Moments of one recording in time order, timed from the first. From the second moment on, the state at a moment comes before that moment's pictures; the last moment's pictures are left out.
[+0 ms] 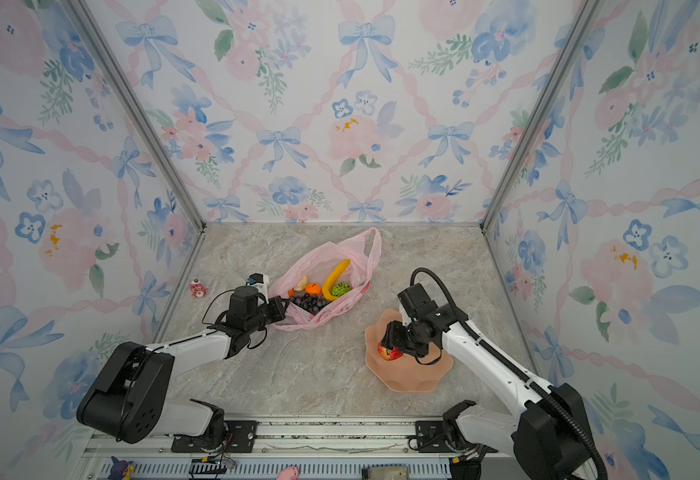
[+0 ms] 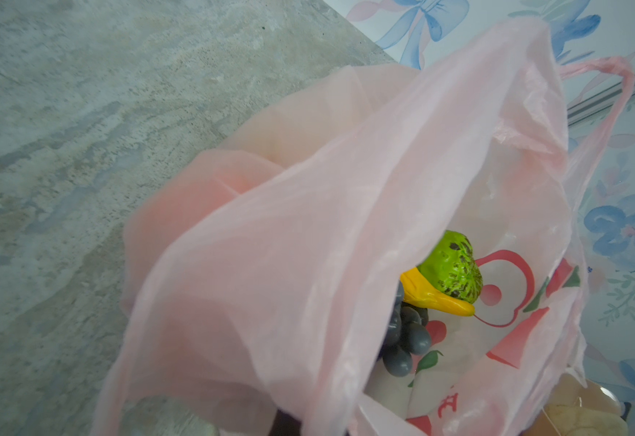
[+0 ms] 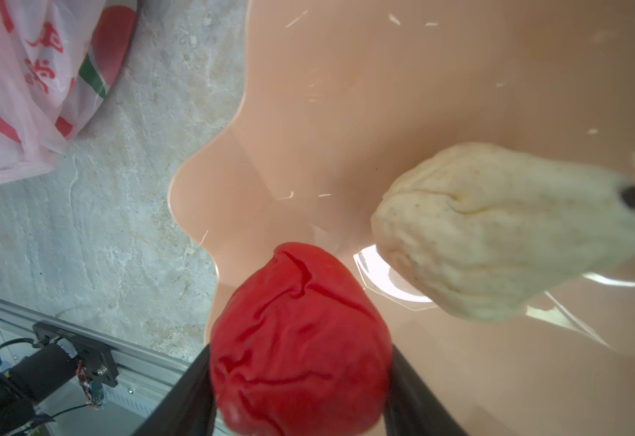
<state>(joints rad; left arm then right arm) -0.30 1.40 0.49 0.34 0.18 -0.60 0.46 1.16 0.81 -0.88 -0.24 0.66</state>
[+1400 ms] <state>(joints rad) -0.30 1.43 0.49 0.35 0.18 -0.60 0.27 1.11 0.54 -0.62 -0.40 0.93</state>
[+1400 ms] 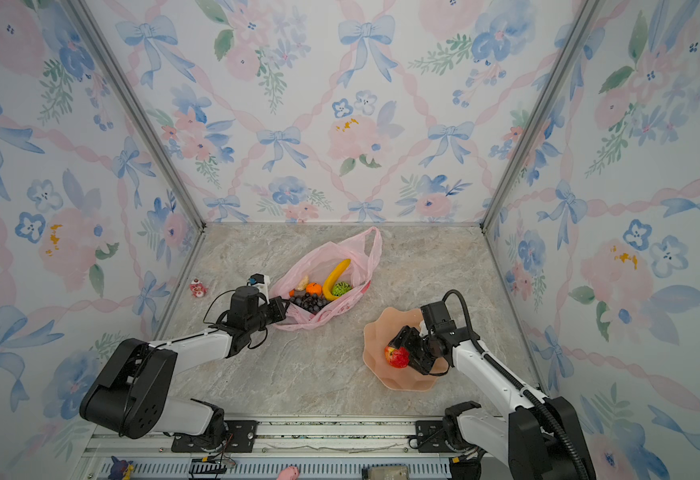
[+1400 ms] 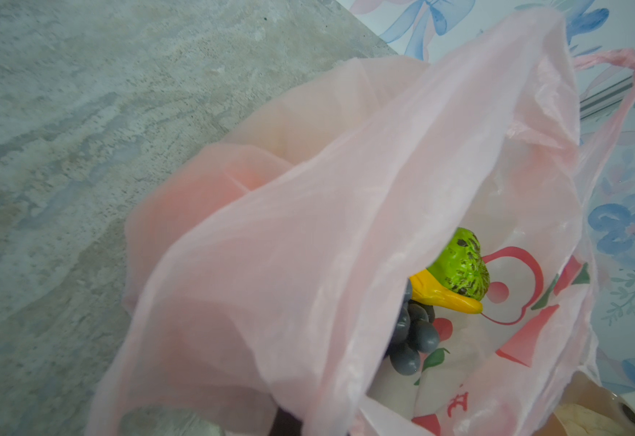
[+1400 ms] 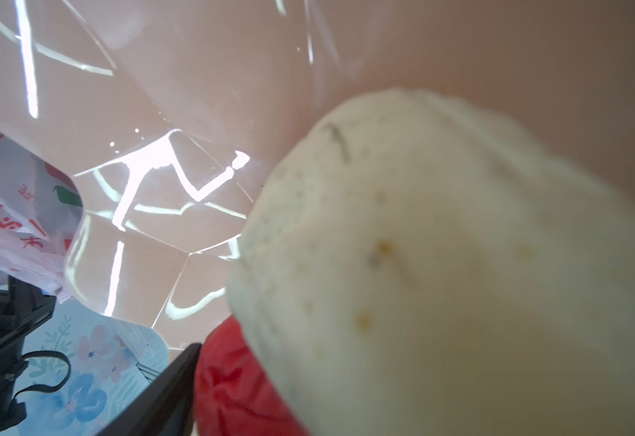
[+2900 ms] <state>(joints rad) -0.30 1.44 0.50 0.36 0.18 -0.60 0.53 1.13 0.77 -0.73 -0.26 0.92</state>
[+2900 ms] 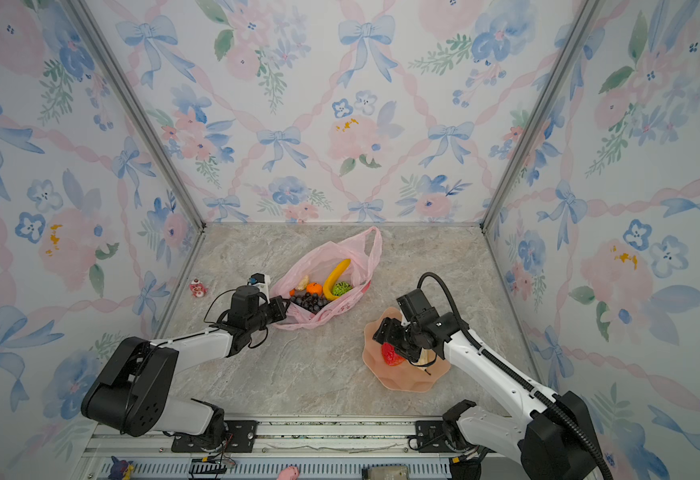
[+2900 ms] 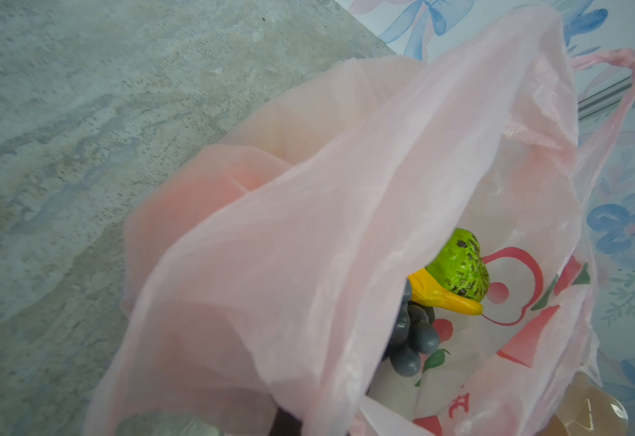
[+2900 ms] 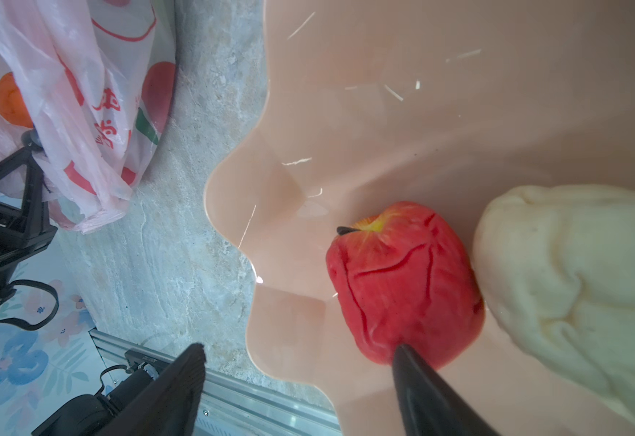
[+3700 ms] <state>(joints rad) -0.31 1.44 0.50 0.36 0.18 -0.60 0.54 1.13 0.81 -0.88 -0.15 0.87</state>
